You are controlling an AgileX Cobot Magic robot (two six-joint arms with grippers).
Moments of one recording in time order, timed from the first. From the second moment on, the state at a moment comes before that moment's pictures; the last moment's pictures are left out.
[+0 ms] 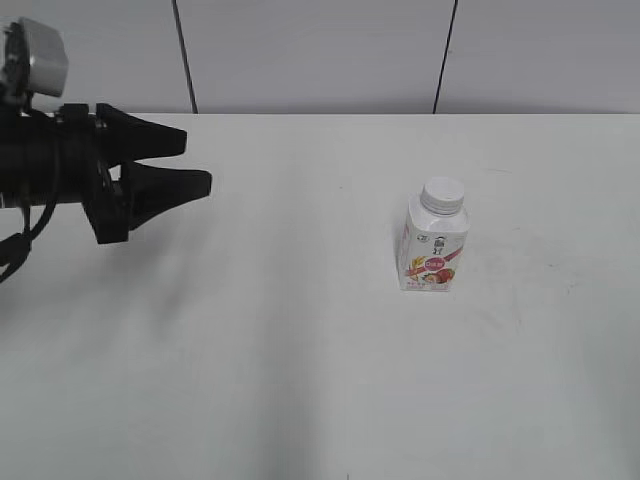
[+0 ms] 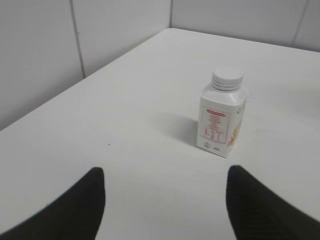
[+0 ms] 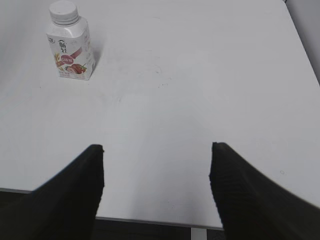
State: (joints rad) left arm -0.03 1.65 -0.70 1.37 -0.98 -0.70; right arm -0.03 -0.01 -0.51 0.14 1.10 -0.25
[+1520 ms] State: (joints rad) left arm -0.41 2.40 -1.40 1.43 -1.13 -0.70; right arm -0.03 -0.01 -0.51 0.14 1.10 -0.25
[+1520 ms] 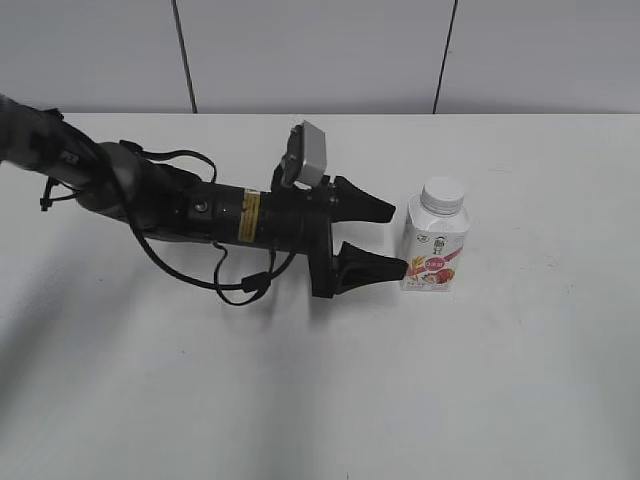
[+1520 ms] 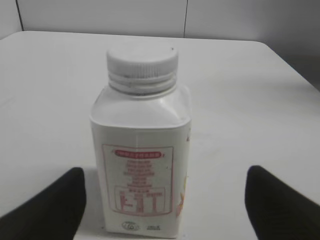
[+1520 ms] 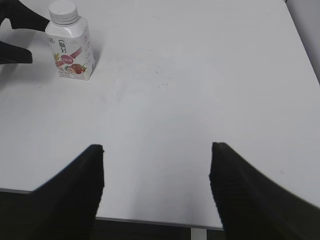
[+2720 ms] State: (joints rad) left arm -0.48 2.53 -1.62 1.43 -1.04 -0.74; right arm -0.03 -0.01 -0.51 0.14 1.10 -0.25
